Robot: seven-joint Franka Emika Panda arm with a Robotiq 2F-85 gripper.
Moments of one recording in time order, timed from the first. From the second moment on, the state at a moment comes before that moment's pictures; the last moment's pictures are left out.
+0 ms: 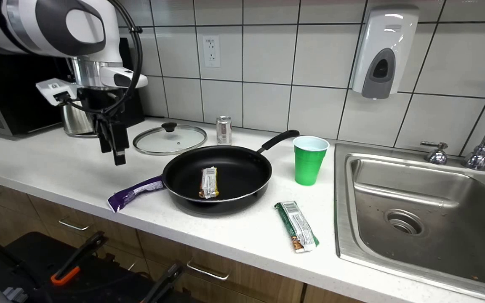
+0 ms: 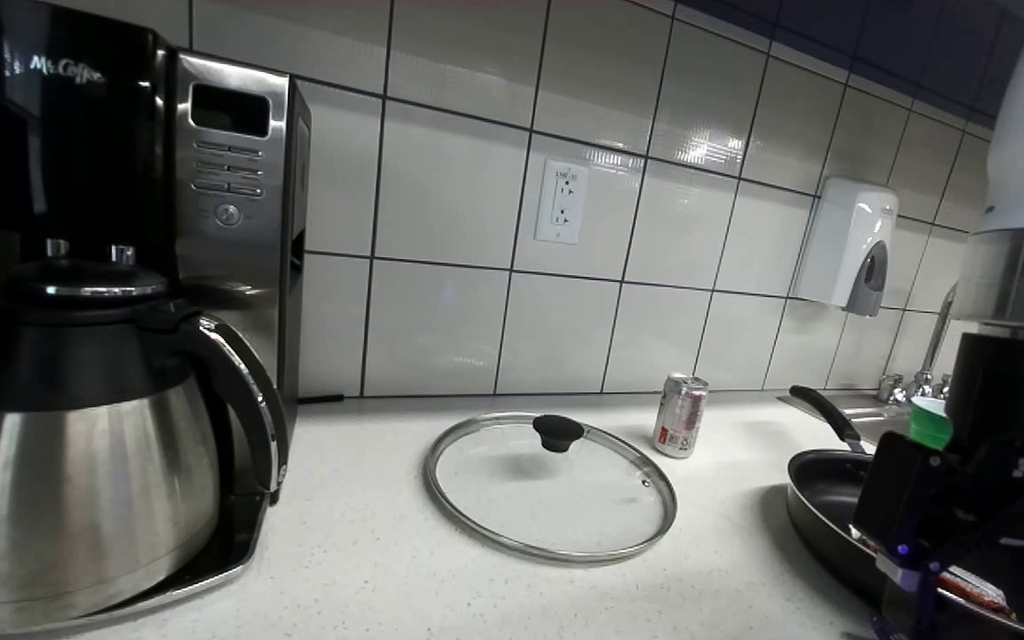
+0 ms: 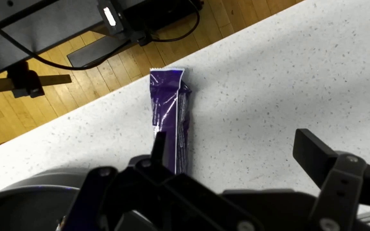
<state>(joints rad) 0.16 -0.20 0.20 -2.75 0.17 2.46 0.55</state>
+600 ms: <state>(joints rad) 0.15 -0.17 0.19 -2.77 0.17 2.49 0.60</state>
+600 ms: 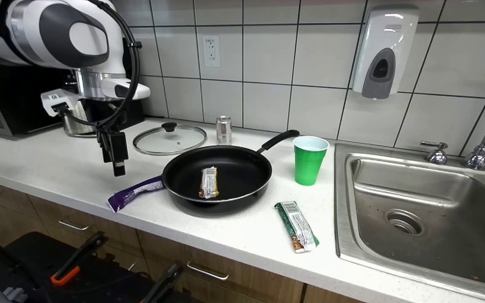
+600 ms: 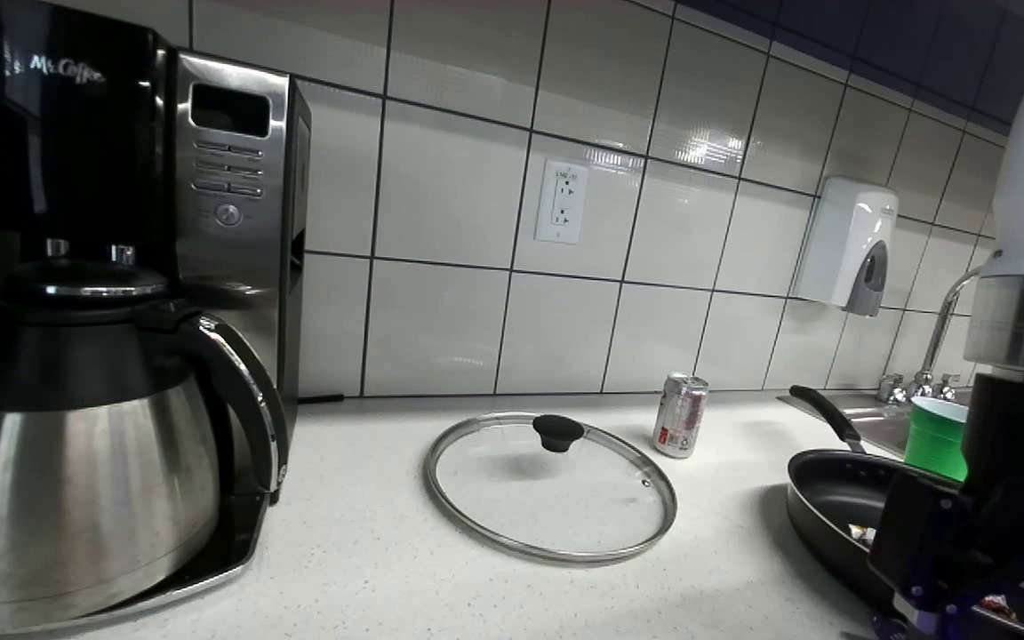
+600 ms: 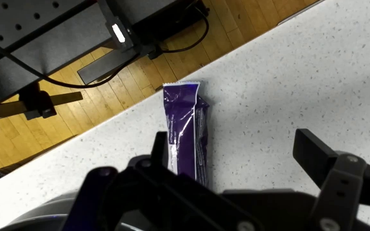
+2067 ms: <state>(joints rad) 0.12 0.06 0.12 -2.77 -0.05 2.84 0.49</state>
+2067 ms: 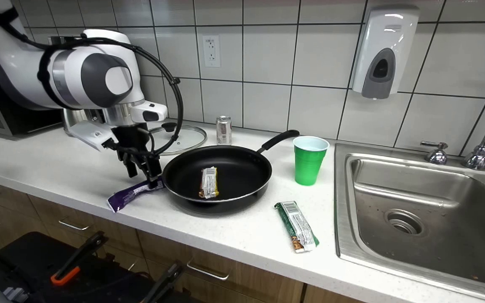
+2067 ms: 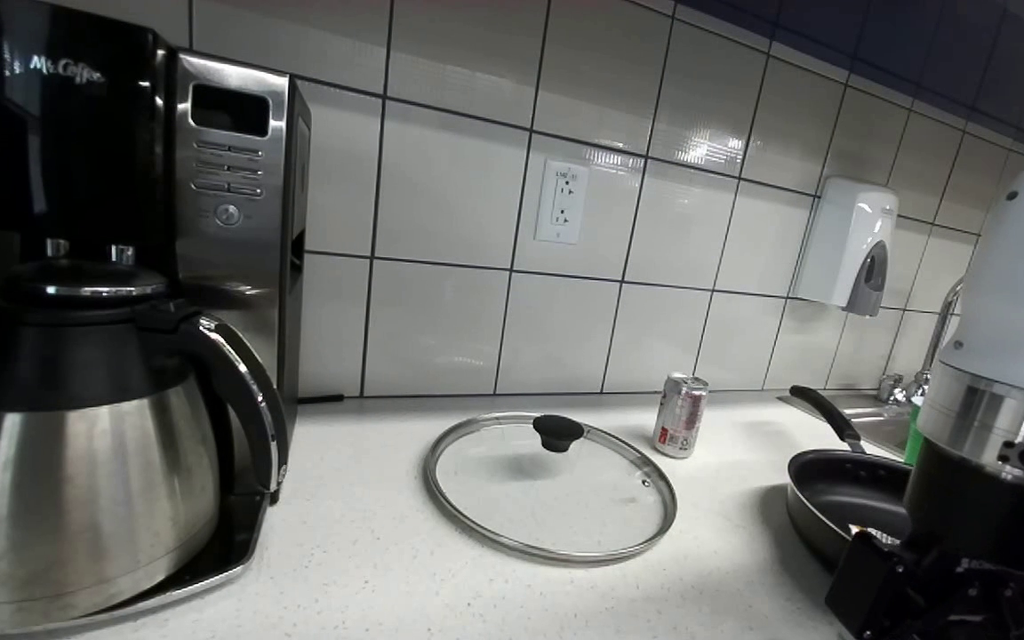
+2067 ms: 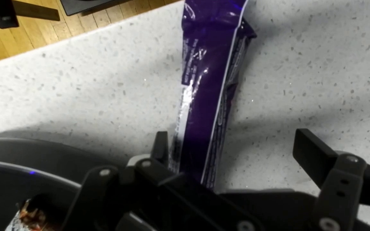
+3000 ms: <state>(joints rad) 0.13 0.04 0.05 -2.77 -0.10 2.85 0.50</state>
